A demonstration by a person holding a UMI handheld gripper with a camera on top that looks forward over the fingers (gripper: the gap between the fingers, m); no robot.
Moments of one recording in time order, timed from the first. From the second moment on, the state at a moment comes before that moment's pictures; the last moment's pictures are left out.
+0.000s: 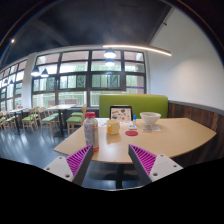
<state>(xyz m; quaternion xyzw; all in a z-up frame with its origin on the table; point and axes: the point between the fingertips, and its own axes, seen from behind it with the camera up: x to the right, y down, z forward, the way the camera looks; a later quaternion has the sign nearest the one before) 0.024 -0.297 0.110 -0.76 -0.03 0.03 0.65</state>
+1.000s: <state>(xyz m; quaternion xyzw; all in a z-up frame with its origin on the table) -0.094 -0.069 0.093 -0.72 -0.06 -0.01 0.69</state>
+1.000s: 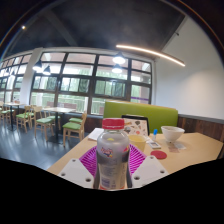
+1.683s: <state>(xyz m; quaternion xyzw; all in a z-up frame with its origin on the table) -0.090 0.087 0.142 -0.40 0.53 0.66 0.35</state>
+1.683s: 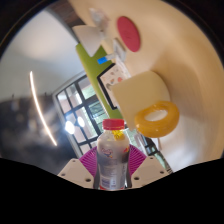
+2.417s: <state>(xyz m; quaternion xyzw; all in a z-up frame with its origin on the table) -0.042 -0.096 0.316 -0.56 0.13 0.16 0.81</state>
